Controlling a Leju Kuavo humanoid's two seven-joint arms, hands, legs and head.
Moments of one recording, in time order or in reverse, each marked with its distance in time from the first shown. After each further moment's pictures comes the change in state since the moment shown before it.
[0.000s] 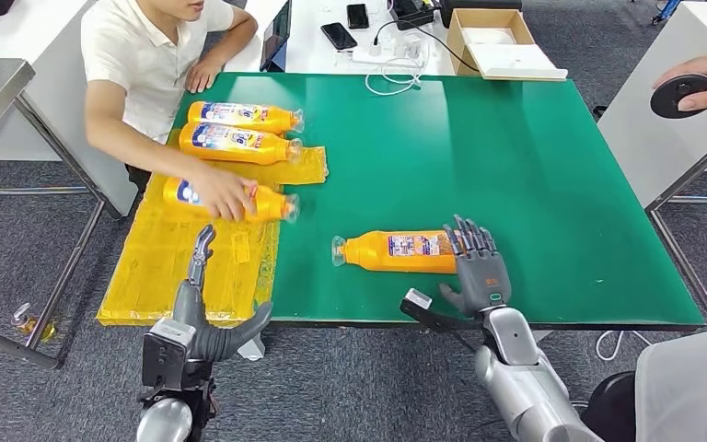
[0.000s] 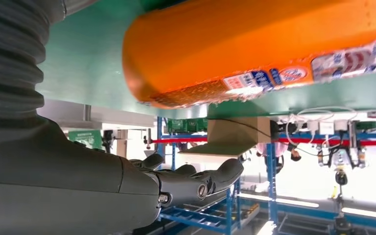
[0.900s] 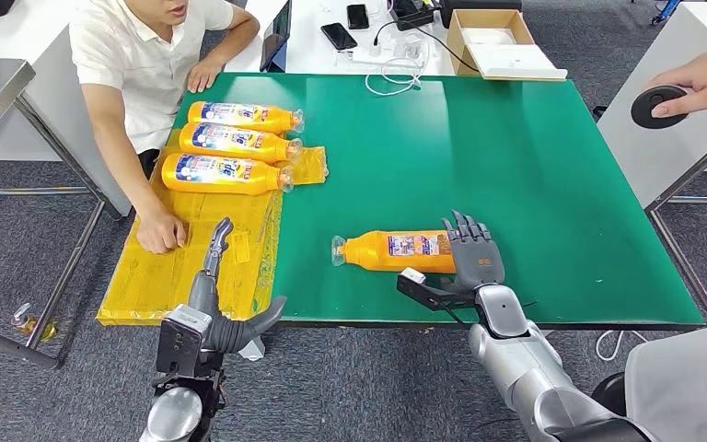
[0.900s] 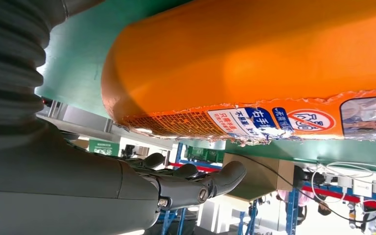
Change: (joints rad) left arm -0.048 -0.006 -0.025 0.045 -0.002 -0.017 0.021; right arm -0.146 0.015 0.073 0.174 0.066 0.180 0.186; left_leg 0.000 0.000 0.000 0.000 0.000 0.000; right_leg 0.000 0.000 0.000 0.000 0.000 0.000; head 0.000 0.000
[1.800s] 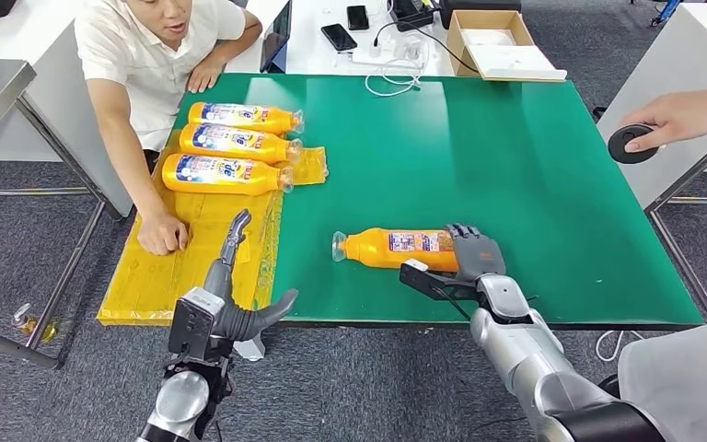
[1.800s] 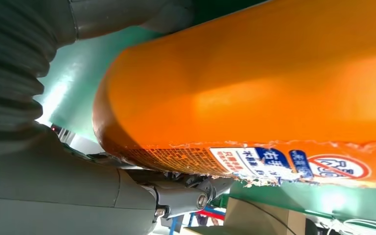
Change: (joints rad) left arm -0.075 0.001 -0.018 0.070 0.028 -0.054 0.023; right arm -0.065 0.006 -0.030 0.064 -0.089 0.246 -0.004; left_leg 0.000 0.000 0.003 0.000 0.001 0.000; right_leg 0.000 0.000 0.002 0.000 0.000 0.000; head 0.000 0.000
